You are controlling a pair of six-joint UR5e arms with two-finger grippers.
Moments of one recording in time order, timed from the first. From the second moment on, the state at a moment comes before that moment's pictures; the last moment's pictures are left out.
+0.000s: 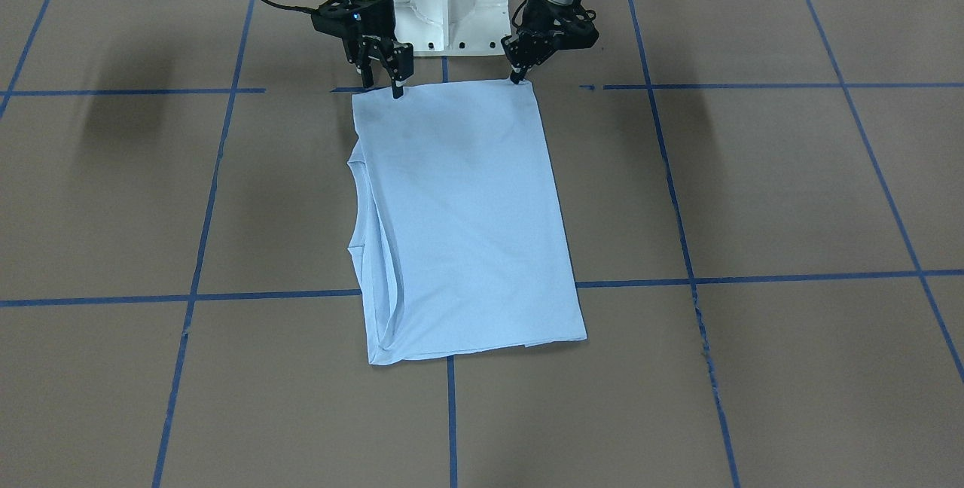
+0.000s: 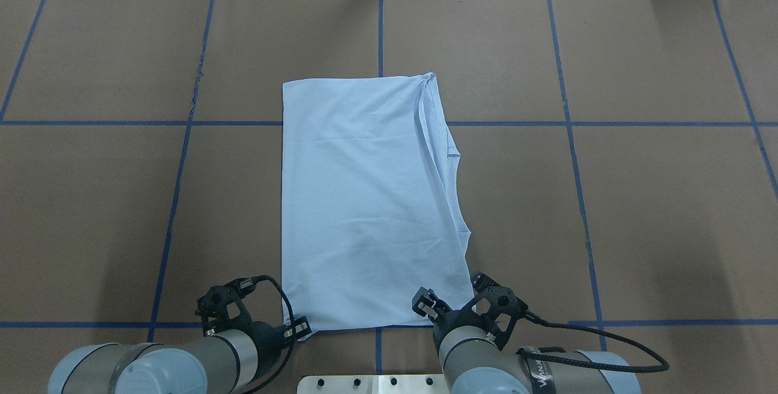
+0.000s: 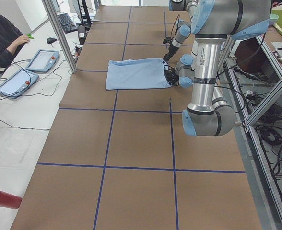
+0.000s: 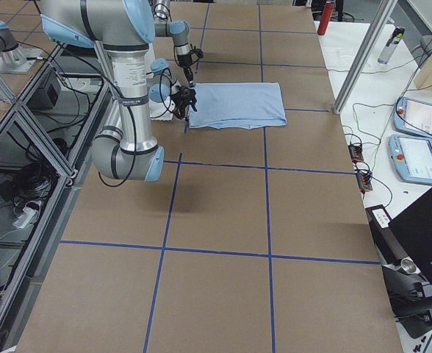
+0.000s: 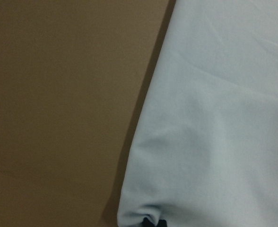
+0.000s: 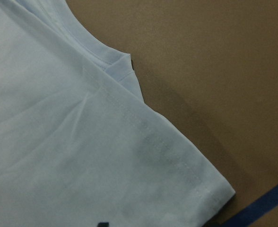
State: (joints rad) left arm -0.04 -1.78 -1.96 -2.08 -1.38 -1.94; right arm -0.01 -1.20 1.95 -1.54 1.17 2.22
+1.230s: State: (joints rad) left arm -0.04 -1.78 -1.96 -2.08 -1.38 -1.94; right arm 0.00 -1.15 1.90 -1.53 1.16 2.29
